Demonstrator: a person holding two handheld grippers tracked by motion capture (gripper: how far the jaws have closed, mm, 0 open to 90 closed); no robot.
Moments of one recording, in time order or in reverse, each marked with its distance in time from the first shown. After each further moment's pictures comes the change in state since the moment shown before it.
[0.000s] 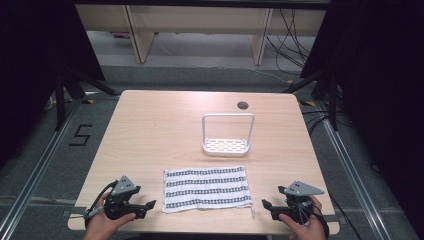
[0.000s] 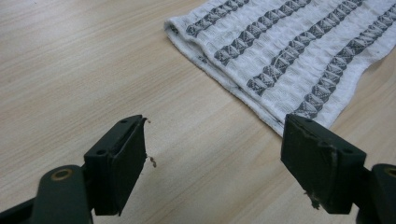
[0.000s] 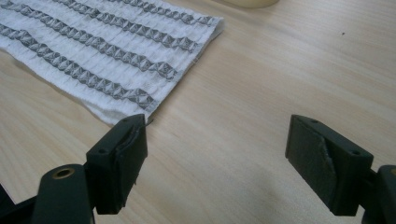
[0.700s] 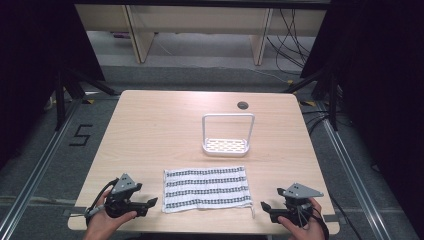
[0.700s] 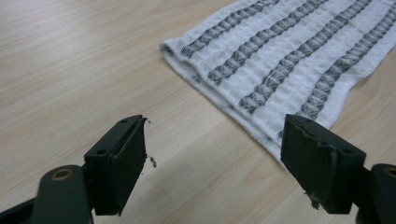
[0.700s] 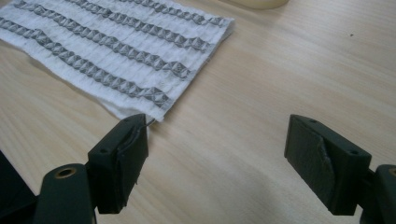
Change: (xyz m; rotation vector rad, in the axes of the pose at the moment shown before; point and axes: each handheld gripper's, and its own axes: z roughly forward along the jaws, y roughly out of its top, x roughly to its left) left arm -0.005 0.011 0.000 -0.058 -0.020 0.008; right arm 0.011 0.001 -0.005 0.006 0.000 -0.008
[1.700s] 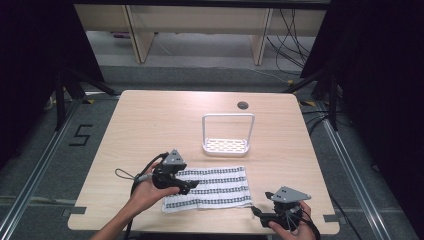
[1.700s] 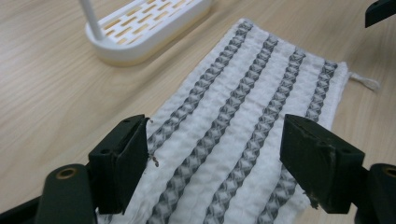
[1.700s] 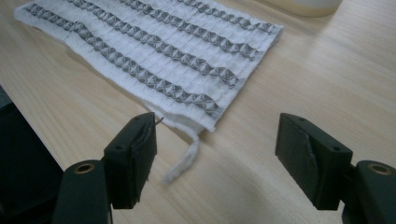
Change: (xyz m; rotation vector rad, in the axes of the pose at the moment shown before) left arm -0.047 0.105 0.078 0.029 -0.187 0.145; right arm 0.028 0.009 0.008 0.026 0.038 -0.070
